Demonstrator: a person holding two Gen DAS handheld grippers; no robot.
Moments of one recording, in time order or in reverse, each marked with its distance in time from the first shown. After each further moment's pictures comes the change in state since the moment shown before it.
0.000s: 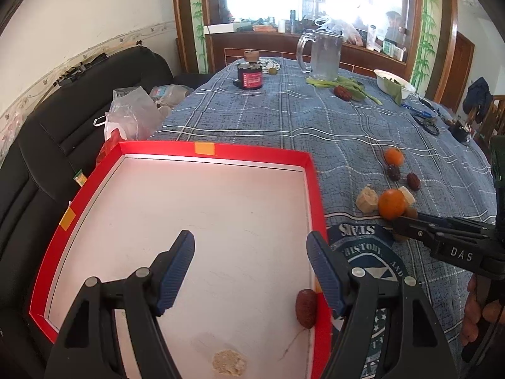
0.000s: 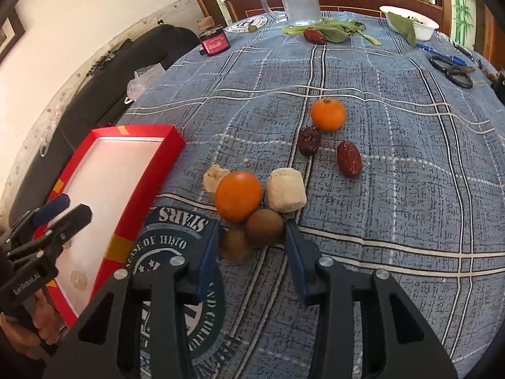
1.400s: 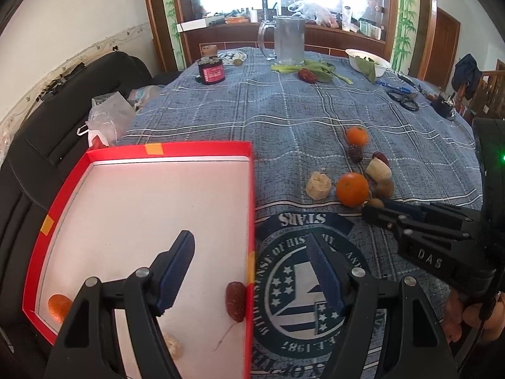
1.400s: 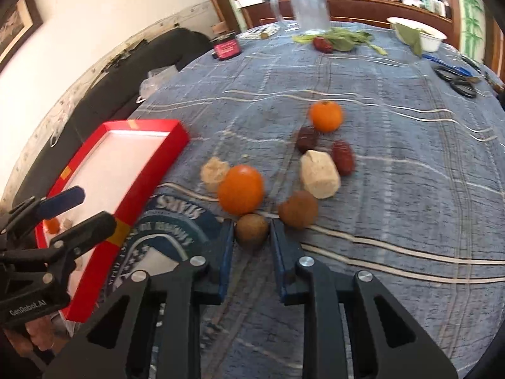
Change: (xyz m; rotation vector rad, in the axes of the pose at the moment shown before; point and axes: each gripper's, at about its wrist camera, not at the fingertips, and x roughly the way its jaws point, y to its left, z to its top) left arm -0.001 -0.056 0.001 0.083 0.053 -0.031; right arm -0.005 -0.011 -0.011 -0.067 -0.049 0.010
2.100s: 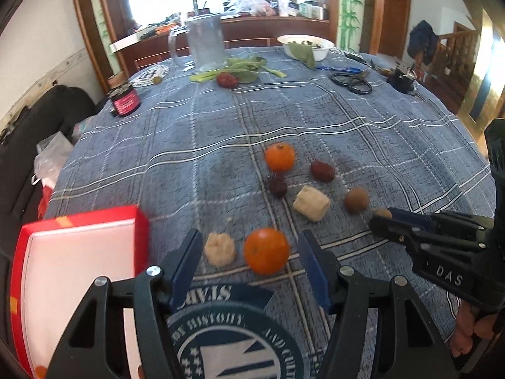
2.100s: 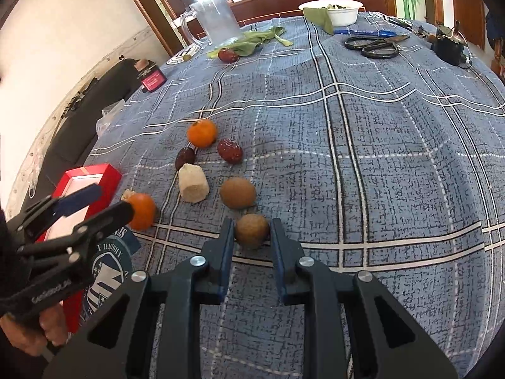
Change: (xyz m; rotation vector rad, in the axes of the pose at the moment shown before) left arm 0.043 -0.079 0.047 0.204 0.009 -0.147; right arm -0.035 -0.082 -0.006 0.216 -0.023 -0.089
